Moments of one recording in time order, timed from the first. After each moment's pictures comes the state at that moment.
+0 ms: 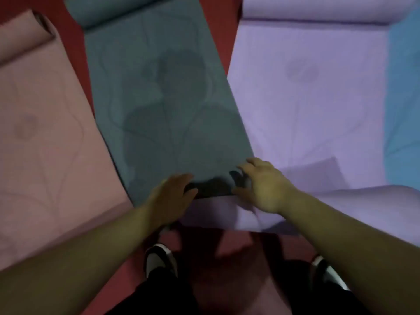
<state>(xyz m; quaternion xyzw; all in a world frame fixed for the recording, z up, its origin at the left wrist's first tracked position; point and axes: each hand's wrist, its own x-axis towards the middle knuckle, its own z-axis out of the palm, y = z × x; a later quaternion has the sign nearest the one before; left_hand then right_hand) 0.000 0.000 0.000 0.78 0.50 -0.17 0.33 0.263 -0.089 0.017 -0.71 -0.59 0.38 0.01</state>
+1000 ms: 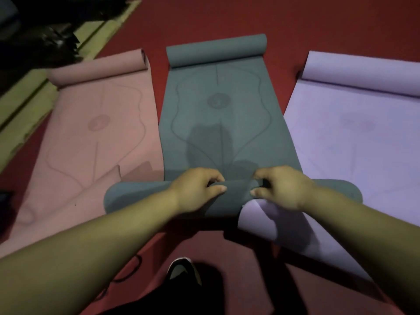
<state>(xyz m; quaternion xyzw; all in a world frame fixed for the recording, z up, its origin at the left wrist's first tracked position) -0.106 -0.006 0.008 0.83 0.47 0.04 0.31 0.146 -0.057 0.010 -0.64 -0.72 0.28 0.03</state>
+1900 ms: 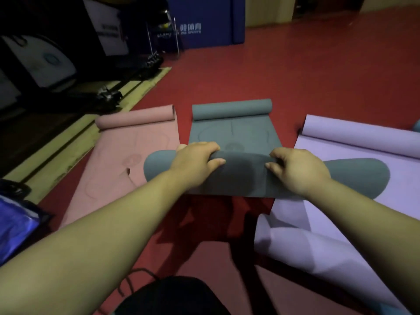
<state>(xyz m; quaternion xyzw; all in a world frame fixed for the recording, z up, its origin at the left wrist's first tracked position) -0.153 0.012 0.169 0.85 0.49 0.17 0.02 0.109 -0.054 0.163 -0.70 -0.69 0.03 0.18</state>
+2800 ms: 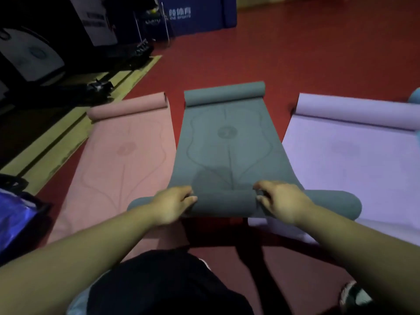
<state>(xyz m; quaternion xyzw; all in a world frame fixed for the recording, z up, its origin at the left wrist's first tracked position) -0.209 -0.059 0.059 0.82 0.54 -0.02 0.21 0.113 -0.125 0.043 -0.65 -0.74 0.14 0.10</state>
